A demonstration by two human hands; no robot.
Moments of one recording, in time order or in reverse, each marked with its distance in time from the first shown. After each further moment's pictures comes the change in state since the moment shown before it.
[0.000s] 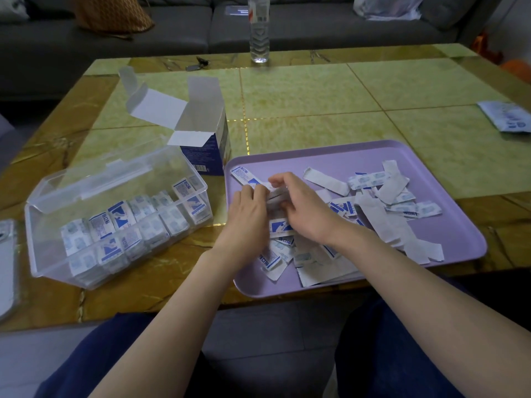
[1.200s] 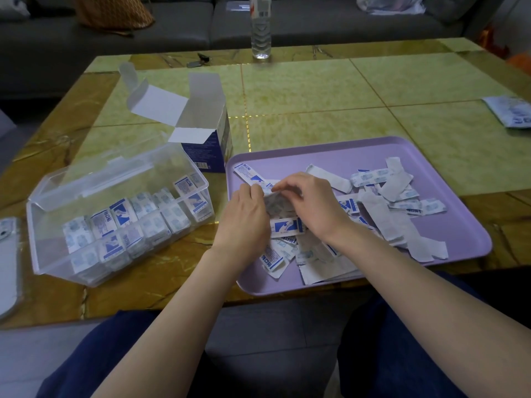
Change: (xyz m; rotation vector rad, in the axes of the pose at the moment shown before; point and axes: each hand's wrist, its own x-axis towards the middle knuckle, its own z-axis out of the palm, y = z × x) left_hand -0.002 -0.004 0.004 0.079 0.030 -0.036; right_hand -0.002 -0.004 -0.004 0.033 0.197 -0.021
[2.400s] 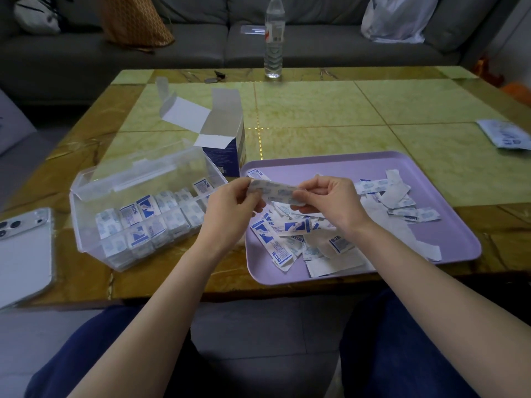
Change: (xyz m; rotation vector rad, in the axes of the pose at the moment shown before) left_hand -0.028 -0.017 -0.054 -0.834 0.155 -0.161; right_hand -0.013 -0.021 -0.025 0.682 0.002 0.328
